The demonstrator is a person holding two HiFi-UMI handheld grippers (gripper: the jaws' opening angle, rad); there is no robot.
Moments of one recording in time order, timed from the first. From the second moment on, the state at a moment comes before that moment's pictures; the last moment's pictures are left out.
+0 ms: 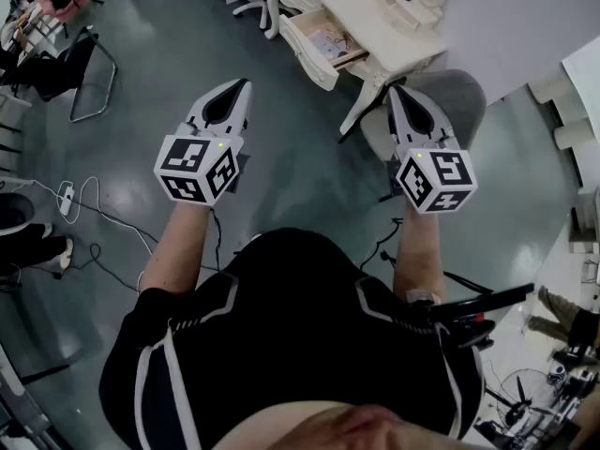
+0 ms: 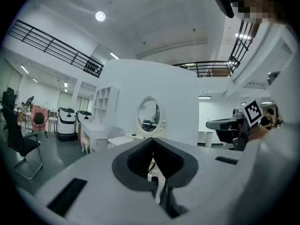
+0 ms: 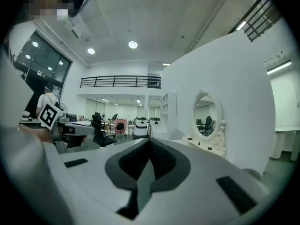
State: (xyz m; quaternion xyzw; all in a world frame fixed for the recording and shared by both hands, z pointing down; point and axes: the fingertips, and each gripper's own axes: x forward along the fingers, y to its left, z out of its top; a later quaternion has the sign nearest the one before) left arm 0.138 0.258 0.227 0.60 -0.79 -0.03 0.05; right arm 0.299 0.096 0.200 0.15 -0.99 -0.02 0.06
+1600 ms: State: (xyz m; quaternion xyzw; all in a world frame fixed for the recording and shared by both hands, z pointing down) left arm 0.056 0.305 0.258 0.60 -0.80 -0.04 0.07; right arm 0.191 0.138 0.223 0.13 -0.99 -0.01 0.05
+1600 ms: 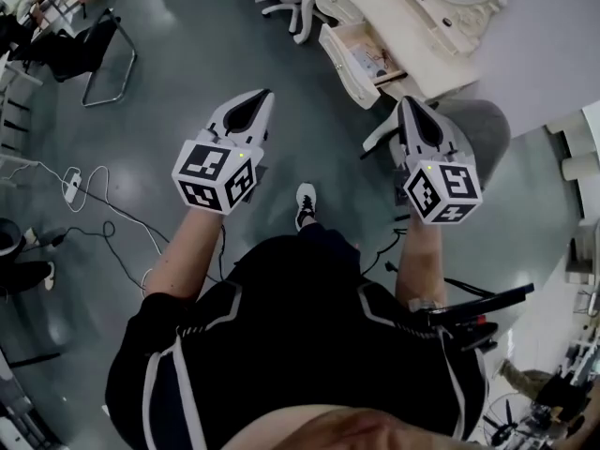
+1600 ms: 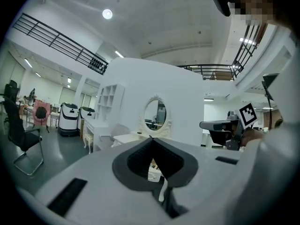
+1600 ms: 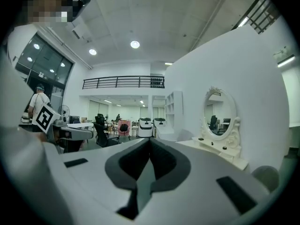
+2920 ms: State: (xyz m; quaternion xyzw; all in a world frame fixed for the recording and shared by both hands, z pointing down) left arm -0.058 0.051 0.245 0.62 -0.79 0.00 0.06; right arm 0.070 -0.095 0.213 0.13 -0.99 -0.04 0.03
